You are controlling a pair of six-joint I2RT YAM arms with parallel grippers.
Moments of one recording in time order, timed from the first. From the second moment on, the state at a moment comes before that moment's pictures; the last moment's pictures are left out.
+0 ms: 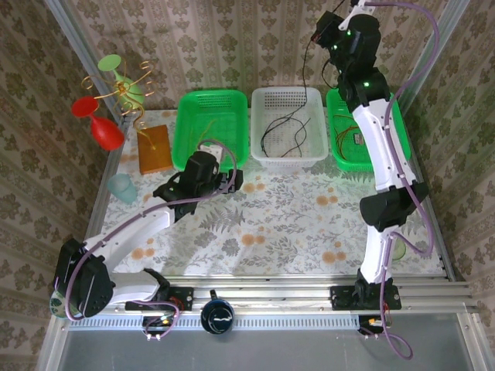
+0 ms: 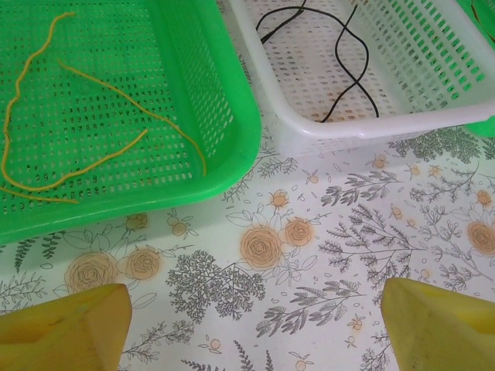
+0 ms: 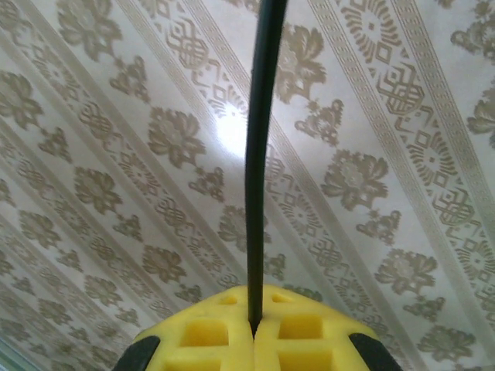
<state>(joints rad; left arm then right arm) -0.68 1.25 0.92 -0.28 -0.11 -0.36 0.20 1.99 2.41 -0.33 0.10 0.54</state>
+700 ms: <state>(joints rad) -0.68 1.21 0.89 -0.28 -0.13 -0.37 0.33 2.44 2.22 -0.75 0.15 0.29</state>
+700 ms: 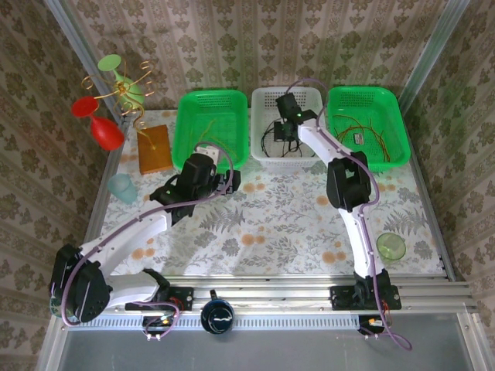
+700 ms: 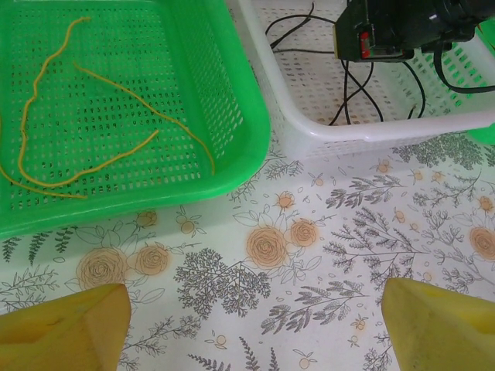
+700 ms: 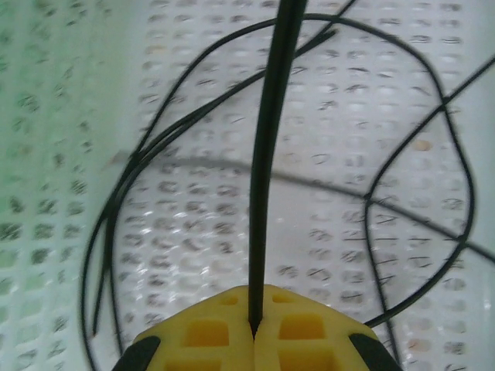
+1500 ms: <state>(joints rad) -0.67 1.08 0.86 -0.34 -0.14 -0.35 0.25 2.03 2.13 -0.86 0.10 0.22</state>
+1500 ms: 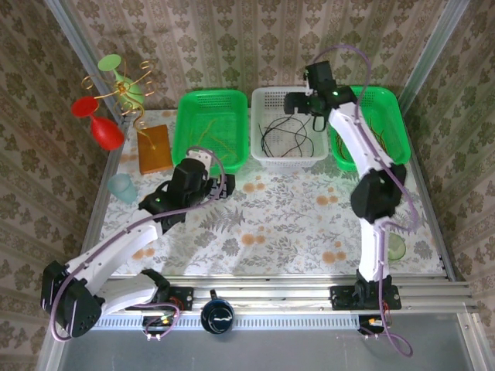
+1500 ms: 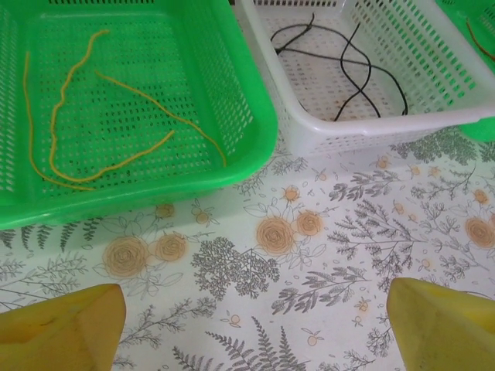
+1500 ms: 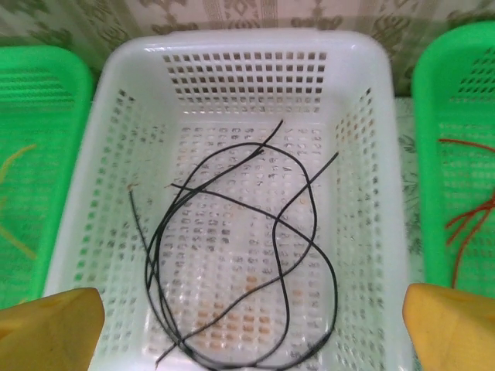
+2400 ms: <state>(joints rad) -0.29 0.99 0.30 0.40 -0.22 0.12 0.04 1.28 0.35 0.47 0.29 0.08</state>
